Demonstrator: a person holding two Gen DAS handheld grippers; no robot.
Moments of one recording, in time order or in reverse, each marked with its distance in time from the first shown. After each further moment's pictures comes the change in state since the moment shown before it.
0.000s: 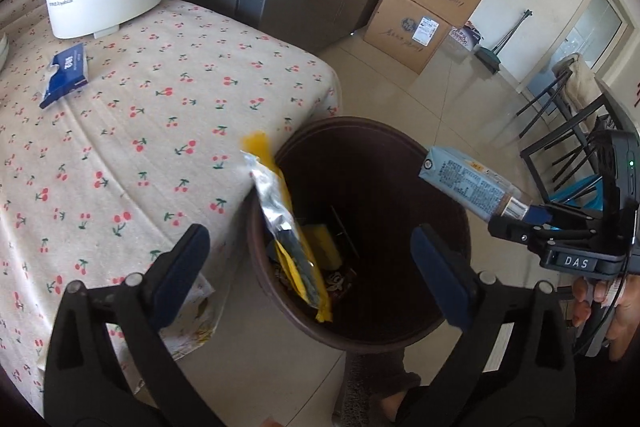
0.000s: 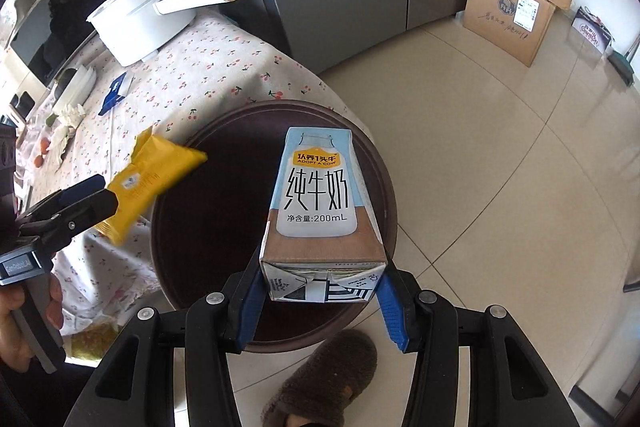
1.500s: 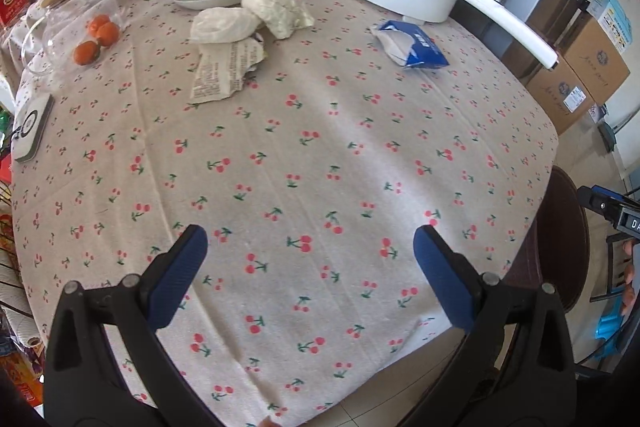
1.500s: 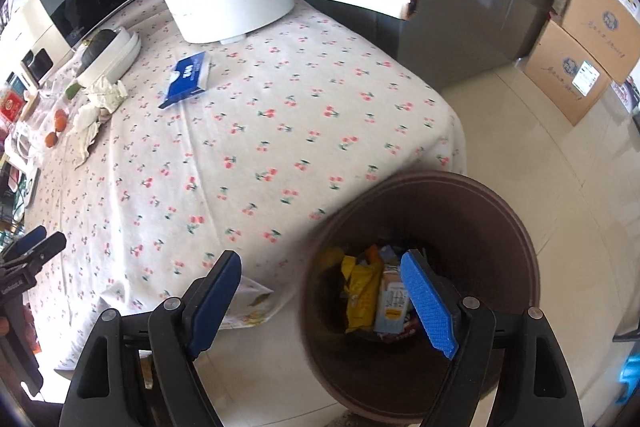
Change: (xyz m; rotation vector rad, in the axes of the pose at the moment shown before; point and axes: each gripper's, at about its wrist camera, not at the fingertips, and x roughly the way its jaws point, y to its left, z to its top) left arm -0.121 0.240 -0.063 -0.354 0.010 0.398; right arm 0.045 0.209 0.069 -0.167 0.016 0.009
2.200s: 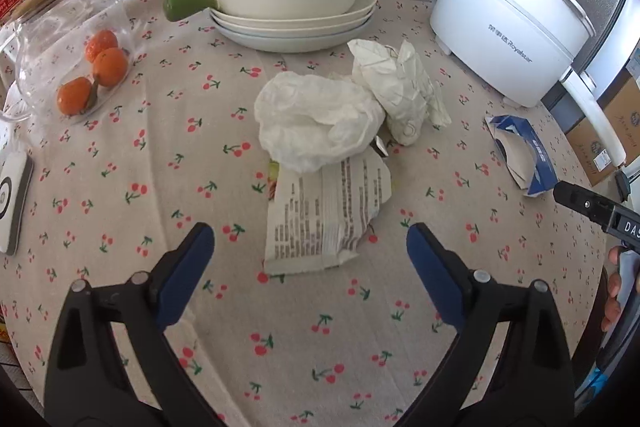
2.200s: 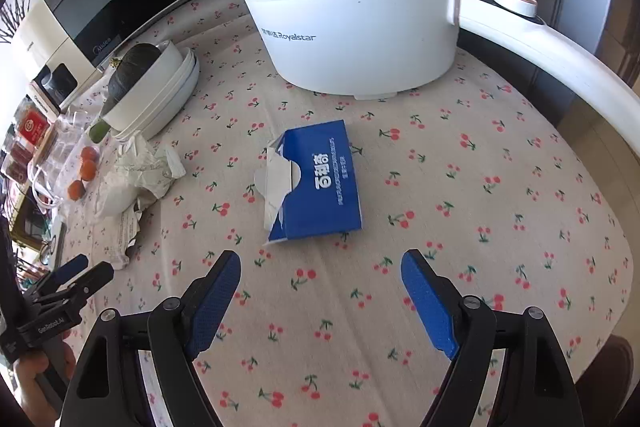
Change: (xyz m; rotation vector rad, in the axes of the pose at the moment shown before) left arm 0.083 0.076 0.105 -0.080 -0.072 0.046; right arm 0.114 0.134 0.135 -0.077 -0.060 0.172
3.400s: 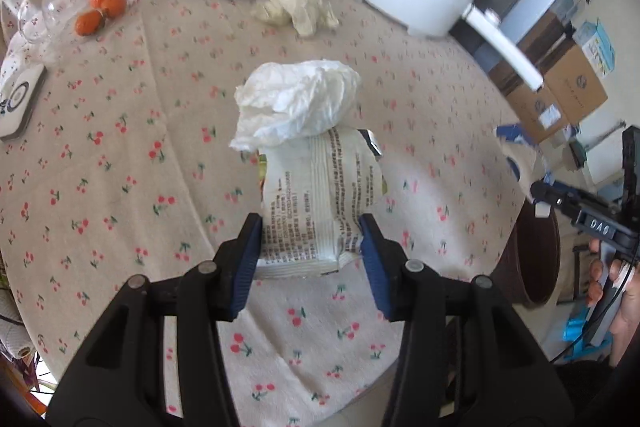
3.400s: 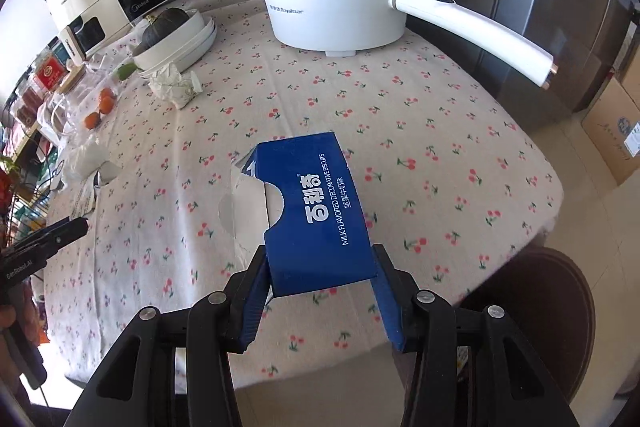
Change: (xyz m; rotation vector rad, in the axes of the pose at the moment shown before) left arm -0.090 -0.022 -0.106 0.051 0.184 -0.198; right arm -0.112 -0.028 -0.118 -0.058 0.031 -0.068
